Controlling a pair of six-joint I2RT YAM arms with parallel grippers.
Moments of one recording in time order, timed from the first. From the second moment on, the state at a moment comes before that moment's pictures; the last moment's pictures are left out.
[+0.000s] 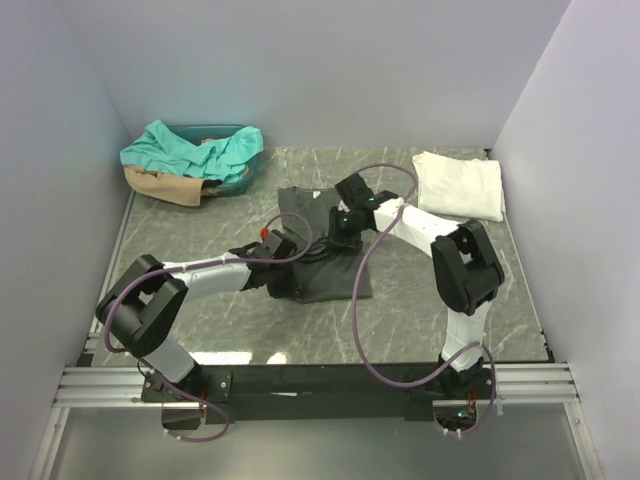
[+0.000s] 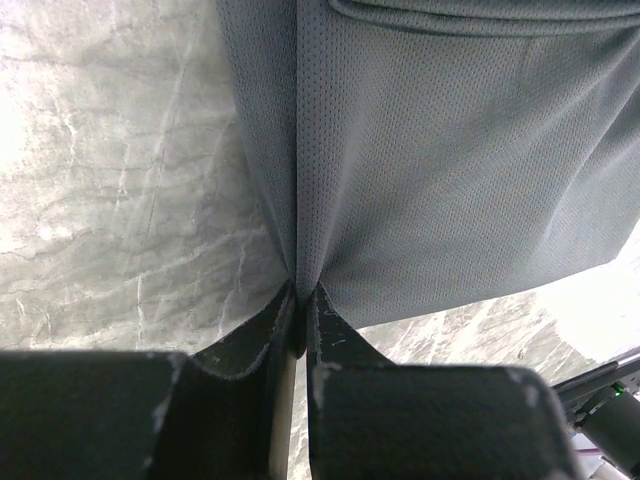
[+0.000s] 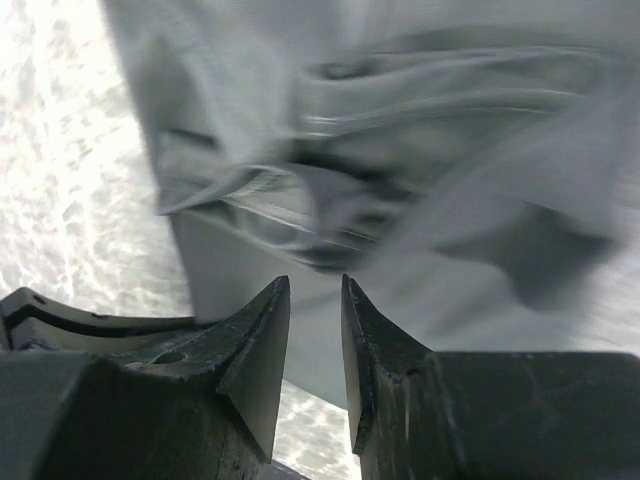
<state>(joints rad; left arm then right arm) -0.70 1.59 0.80 -0.26 0.06 -0.92 0.54 1.88 1.37 -0.57 -0.19 0.59</state>
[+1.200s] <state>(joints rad) -0.70 1.59 0.80 -0.25 0.07 -0.93 0.64 2.08 1.52 -0.55 -0.14 0.62</state>
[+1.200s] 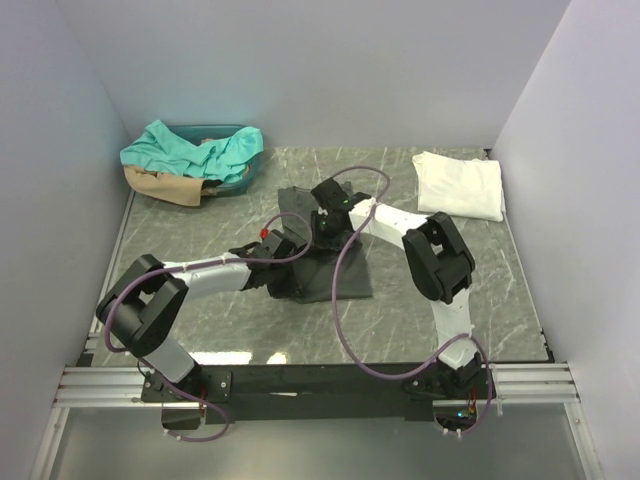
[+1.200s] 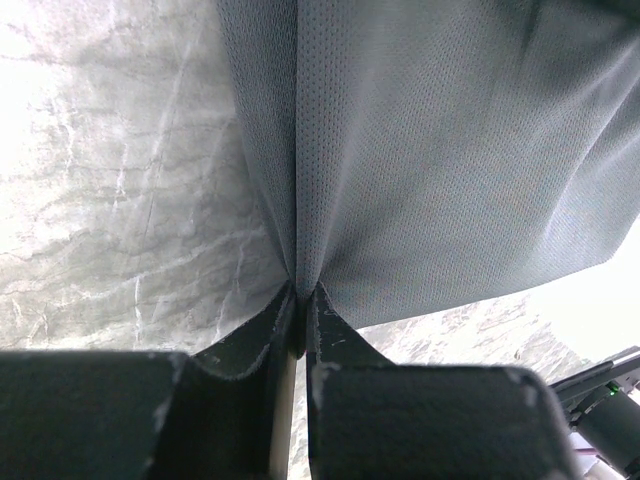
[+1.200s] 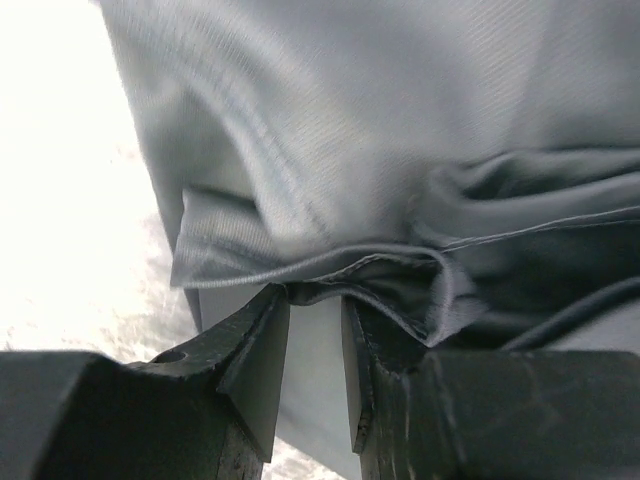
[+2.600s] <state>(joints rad) -0.70 1.54 0.82 -0.44 0.04 -0.91 0.34 1.62 1.07 -0.52 -0.18 0.52</state>
